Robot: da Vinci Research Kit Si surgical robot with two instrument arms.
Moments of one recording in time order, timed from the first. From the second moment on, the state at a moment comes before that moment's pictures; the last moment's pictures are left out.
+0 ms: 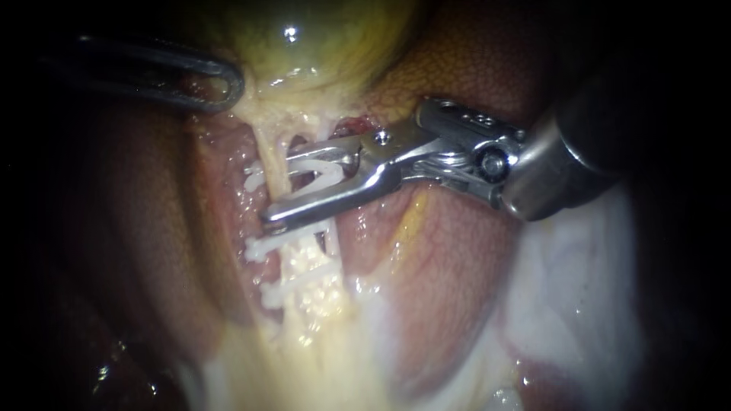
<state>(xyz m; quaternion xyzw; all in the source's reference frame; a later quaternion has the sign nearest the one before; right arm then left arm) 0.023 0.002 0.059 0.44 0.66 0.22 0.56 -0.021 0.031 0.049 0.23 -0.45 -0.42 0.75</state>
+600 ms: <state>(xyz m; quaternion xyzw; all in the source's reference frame) 0.024 0.005 0.055 0.43 0.66 0.26 0.55 -0.021 0.031 0.049 0.23 -0.45 -0.42 0.75</state>
